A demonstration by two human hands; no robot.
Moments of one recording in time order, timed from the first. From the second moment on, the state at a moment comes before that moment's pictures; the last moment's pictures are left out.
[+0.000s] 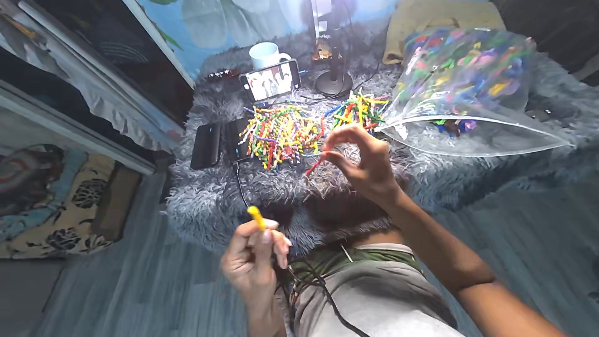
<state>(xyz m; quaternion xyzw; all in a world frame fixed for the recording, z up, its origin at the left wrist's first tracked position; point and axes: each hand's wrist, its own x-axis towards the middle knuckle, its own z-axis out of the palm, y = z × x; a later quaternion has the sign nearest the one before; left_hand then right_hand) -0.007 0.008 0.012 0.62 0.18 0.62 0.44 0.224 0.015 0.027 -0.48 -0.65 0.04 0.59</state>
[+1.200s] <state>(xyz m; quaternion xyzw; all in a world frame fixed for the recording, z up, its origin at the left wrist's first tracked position) 0.025 -0.014 0.003 0.35 0.04 0.48 0.81 0.316 0.072 0.037 -0.70 -0.55 0.02 0.46</state>
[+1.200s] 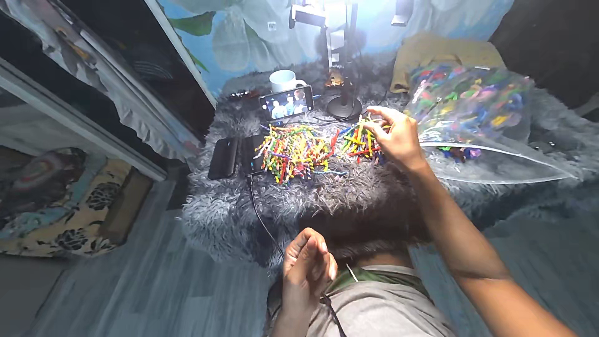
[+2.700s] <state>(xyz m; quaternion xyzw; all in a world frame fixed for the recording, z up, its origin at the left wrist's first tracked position) 0.043 0.116 0.026 0.64 0.24 0.53 0.49 0.340 0.252 0.068 -0.63 -0.75 0.01 0.22</state>
